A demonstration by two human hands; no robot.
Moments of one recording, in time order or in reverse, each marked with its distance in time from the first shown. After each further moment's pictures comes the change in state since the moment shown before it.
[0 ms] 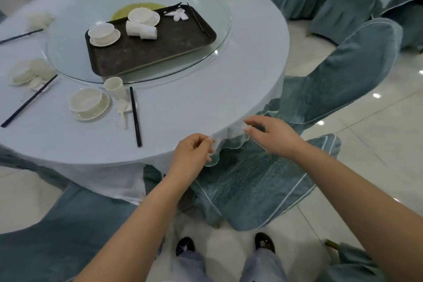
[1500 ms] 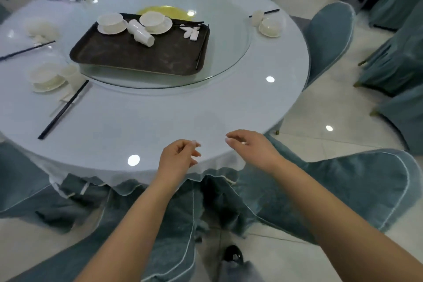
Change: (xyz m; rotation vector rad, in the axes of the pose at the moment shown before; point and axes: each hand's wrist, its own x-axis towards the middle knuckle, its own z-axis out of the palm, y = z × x) left_hand 0.214 0.147 0.310 -0.268 0.606 -0.241; right_hand 0.281 0.195 -0.257 -0.083 -0.406 -0.375
